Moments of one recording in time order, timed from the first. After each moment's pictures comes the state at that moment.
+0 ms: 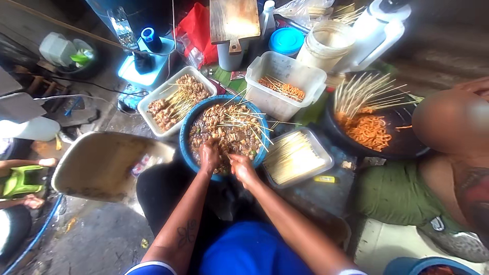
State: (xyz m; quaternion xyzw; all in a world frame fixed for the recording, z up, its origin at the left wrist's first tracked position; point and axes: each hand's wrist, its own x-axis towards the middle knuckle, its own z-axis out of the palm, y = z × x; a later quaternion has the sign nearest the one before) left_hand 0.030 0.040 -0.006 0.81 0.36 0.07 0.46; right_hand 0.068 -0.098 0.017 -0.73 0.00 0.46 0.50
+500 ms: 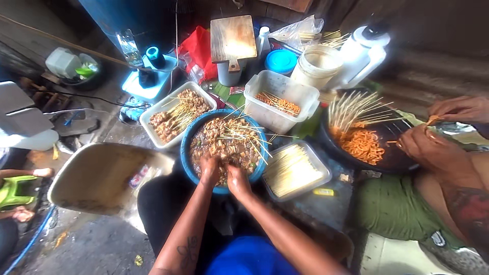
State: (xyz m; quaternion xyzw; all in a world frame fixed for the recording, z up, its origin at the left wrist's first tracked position) left_hand 0.045 0.025 0.005 0.47 0.49 0.14 0.72; right_hand 0.057 -0.086 0.022 -0.86 -0.20 0.31 0.36
